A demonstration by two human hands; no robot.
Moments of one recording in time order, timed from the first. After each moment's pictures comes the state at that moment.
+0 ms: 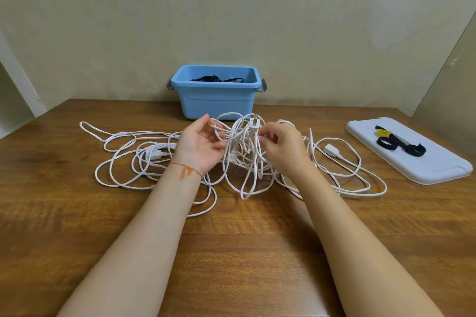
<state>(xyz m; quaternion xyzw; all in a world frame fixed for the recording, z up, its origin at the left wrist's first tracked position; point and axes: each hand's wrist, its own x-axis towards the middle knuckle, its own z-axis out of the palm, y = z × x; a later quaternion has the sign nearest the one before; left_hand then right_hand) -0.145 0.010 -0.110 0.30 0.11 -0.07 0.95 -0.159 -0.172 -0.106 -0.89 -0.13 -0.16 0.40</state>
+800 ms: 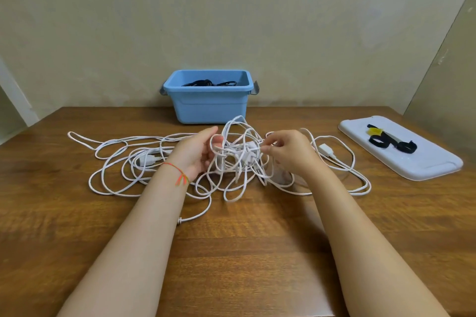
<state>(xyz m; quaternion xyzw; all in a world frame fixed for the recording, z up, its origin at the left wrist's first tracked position) -0.144 0.012 -0.113 0.63 0.13 -0.08 0.76 -0.151 -0.201 -0.103 -0.92 -0.05 -0.07 0.38</state>
